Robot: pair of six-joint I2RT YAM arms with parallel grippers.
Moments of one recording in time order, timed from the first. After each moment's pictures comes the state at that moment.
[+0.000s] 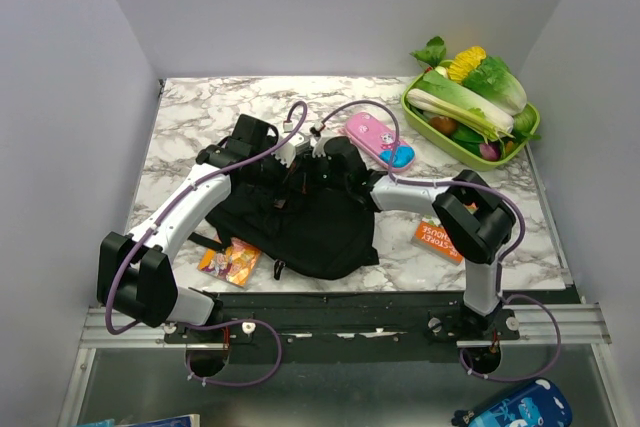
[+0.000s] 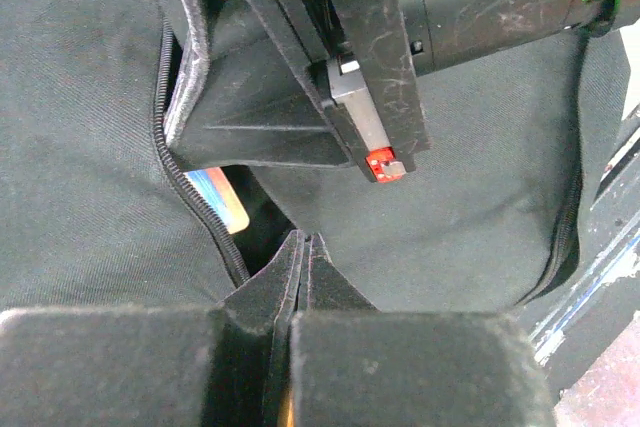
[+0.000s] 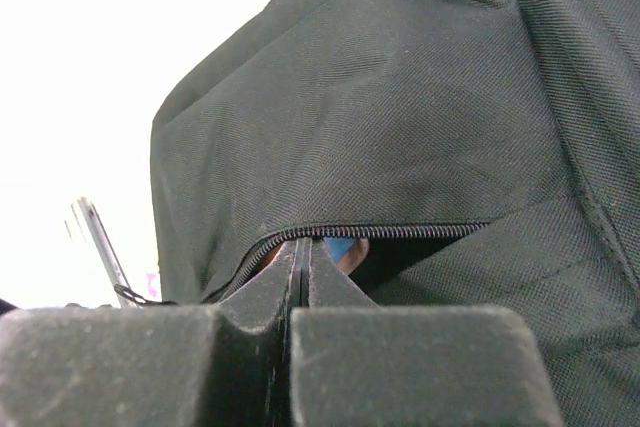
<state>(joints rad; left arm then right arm) -0.40 1.39 1.13 -0.72 0.45 0.23 0.81 1.93 1.17 0.38 -0.22 0.63</state>
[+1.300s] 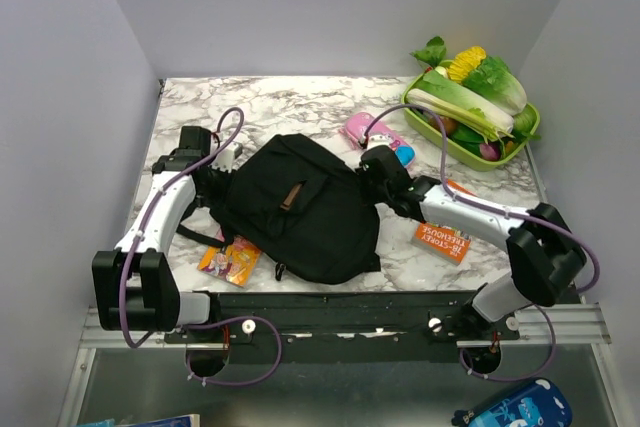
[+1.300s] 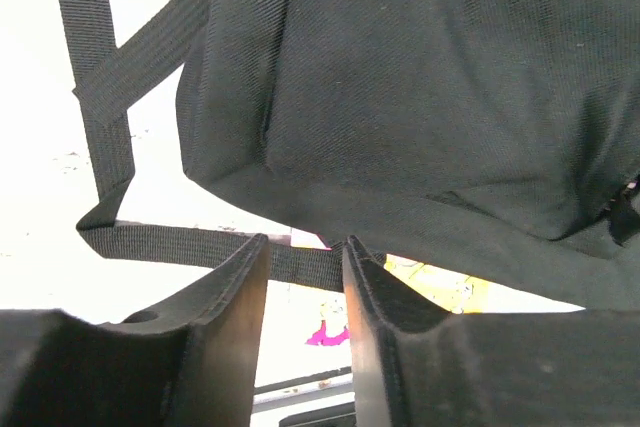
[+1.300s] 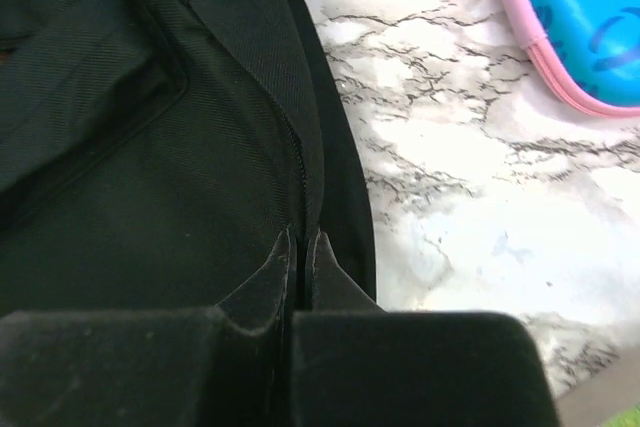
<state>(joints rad) -0.02 1.31 1.01 -0.86 0.15 0.25 0.73 1.57 0.96 -0.15 0.25 0.31</state>
